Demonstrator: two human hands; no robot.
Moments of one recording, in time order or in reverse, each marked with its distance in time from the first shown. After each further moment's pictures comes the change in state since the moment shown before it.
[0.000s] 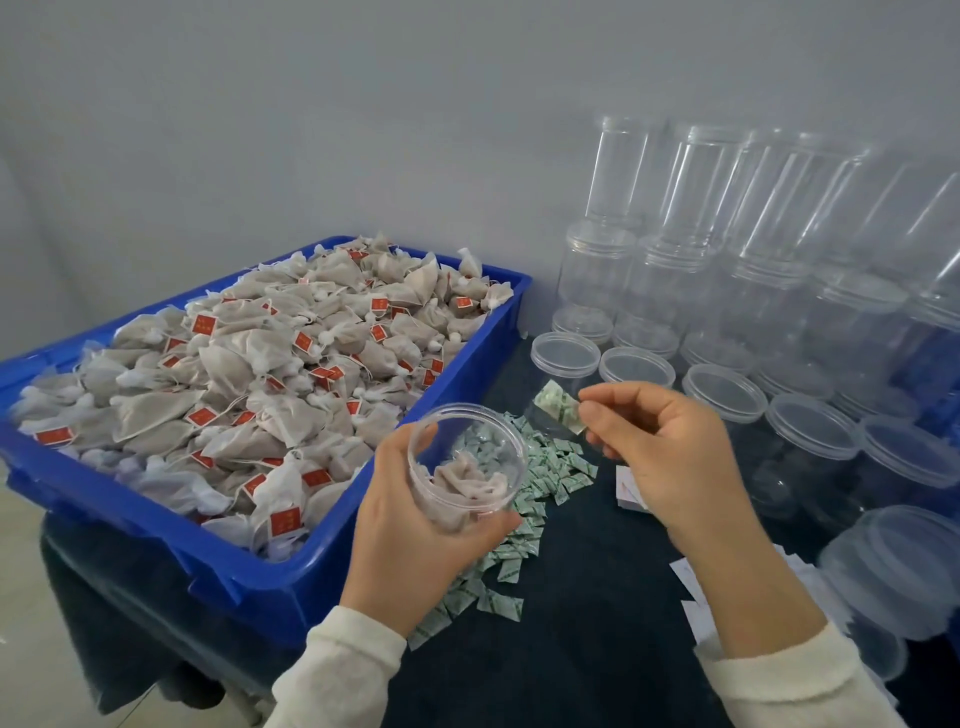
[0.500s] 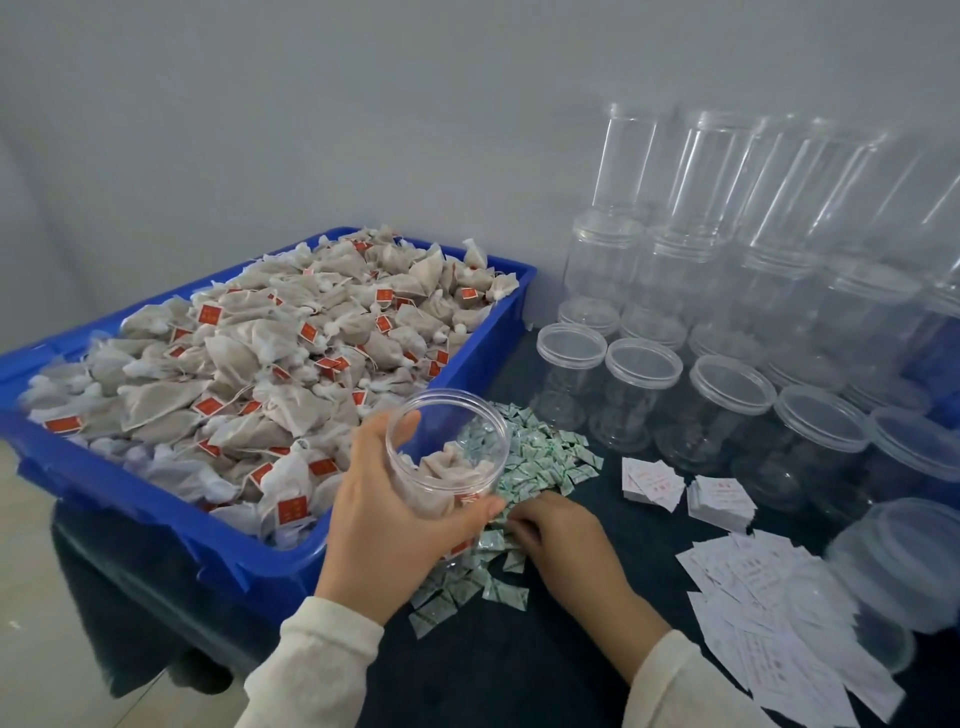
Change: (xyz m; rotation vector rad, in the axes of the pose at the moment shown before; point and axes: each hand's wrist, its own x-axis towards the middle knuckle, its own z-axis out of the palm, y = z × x) left_hand 0.002 0.001 -0.019 0.053 0.018 -0.043; right_hand -0.031 0.117 0.051 -0.823 -0.315 -0.122
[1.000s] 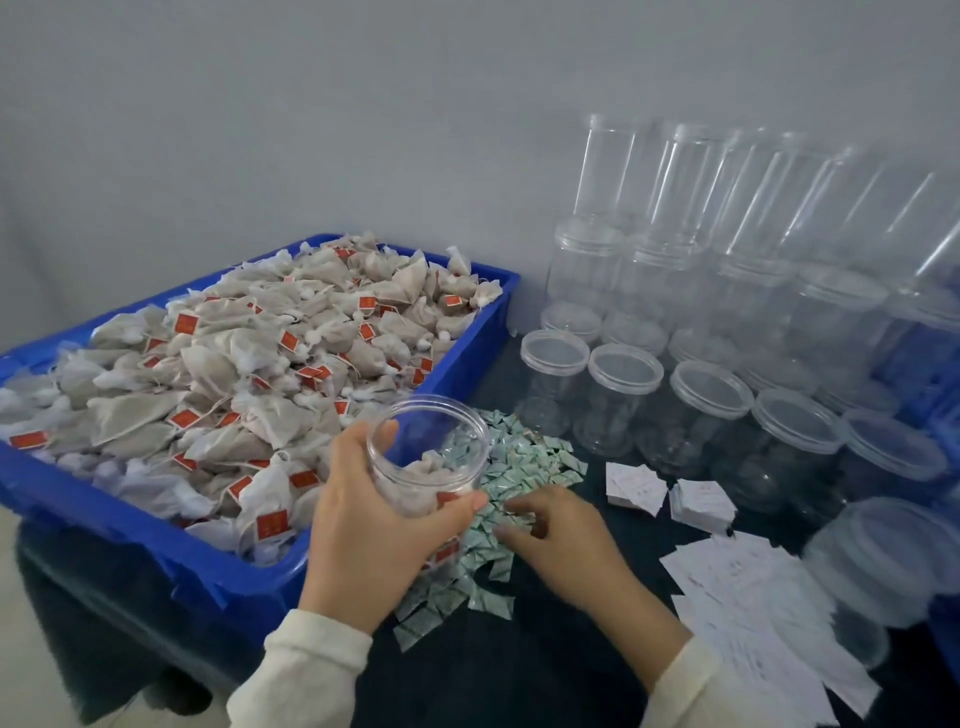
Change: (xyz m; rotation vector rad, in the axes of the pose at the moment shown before) left_hand 0.003 0.005 0.003 0.002 0.031 -0.077; right_hand 0.001 -0.006 -0.029 0.138 -0.138 0.243
